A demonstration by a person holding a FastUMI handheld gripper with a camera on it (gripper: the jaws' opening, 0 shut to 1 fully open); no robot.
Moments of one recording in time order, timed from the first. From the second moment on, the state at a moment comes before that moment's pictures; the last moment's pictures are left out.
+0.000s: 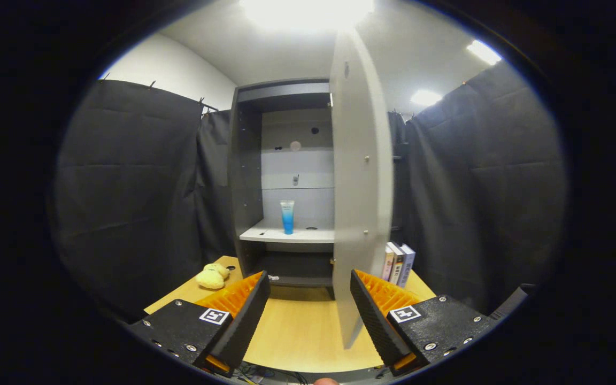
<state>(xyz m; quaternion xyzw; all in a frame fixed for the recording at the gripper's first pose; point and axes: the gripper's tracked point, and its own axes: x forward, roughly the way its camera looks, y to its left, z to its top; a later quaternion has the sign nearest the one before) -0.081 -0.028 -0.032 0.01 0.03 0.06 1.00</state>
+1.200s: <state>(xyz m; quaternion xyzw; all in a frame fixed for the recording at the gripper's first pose) 0.013 -0.125 -0.045 0.05 0.06 0.05 1.00</state>
